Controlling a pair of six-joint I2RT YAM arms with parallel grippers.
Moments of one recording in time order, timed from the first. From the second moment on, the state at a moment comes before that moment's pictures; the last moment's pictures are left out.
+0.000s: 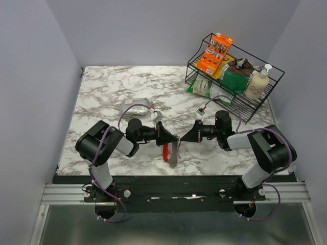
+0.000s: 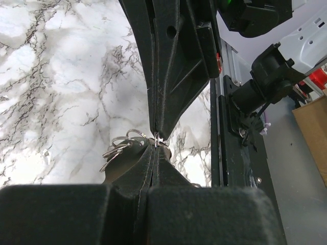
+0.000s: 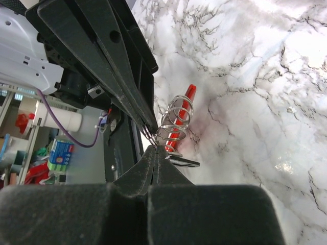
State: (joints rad) left arm -0.55 1.78 0.46 1.31 0.88 -0.56; right arm 0.38 1.62 0.48 0.82 -1.04 0.62
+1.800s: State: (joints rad) left arm -0.58 1.72 0.46 1.30 0.90 -0.56; right arm 0.37 1.50 0.42 0.77 -1.06 0.57
